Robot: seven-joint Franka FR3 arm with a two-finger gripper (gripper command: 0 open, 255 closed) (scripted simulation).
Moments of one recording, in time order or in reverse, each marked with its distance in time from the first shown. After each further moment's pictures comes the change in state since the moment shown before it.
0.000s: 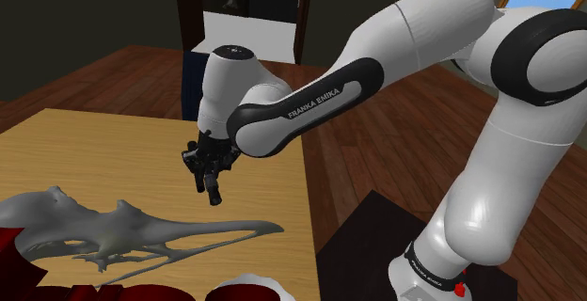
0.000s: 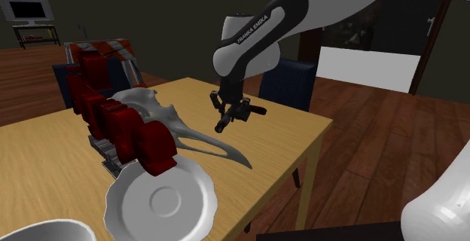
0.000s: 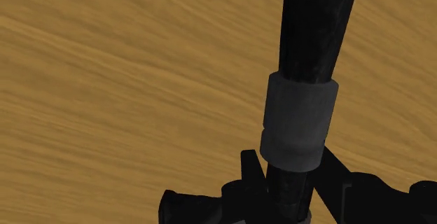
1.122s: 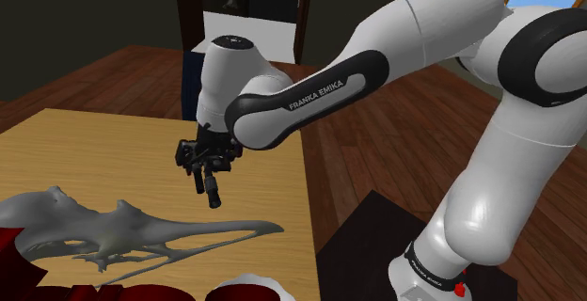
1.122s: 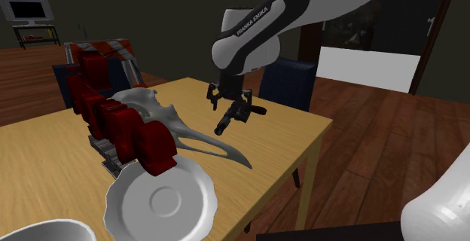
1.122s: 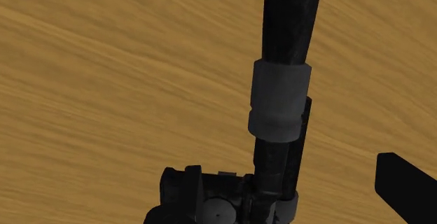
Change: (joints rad) arm -0.003 -0.021 0.004 0.021 0.019 -0.039 -0.014
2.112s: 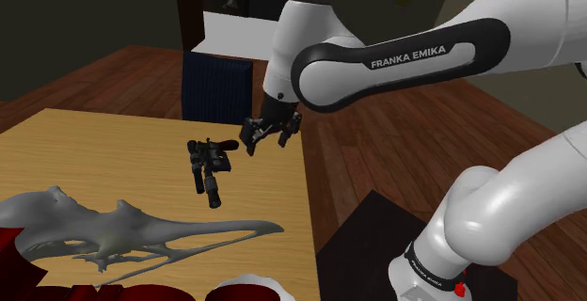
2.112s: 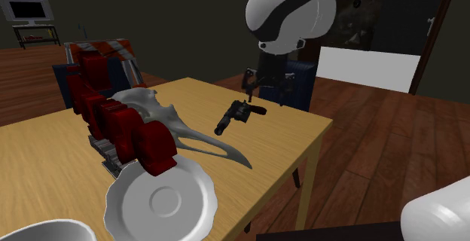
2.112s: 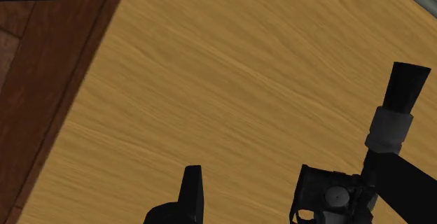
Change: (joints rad) arm -0.008 -0.466 -0.134 -0.266 0.262 -0.233 -0.396
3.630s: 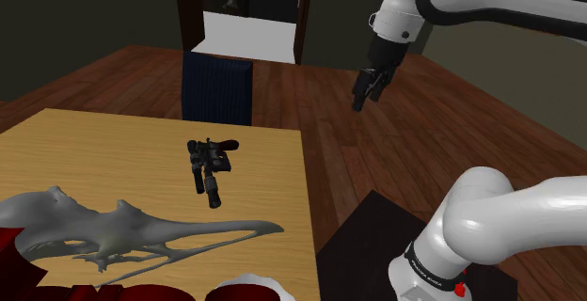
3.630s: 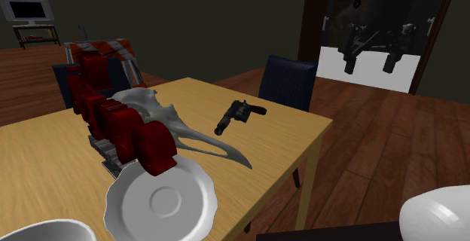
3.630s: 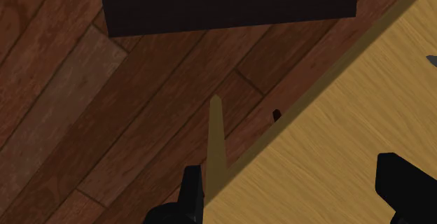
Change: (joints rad) arm -0.034 -0.465 -0.359 -0.009 -0.156 -0.581 -0.490
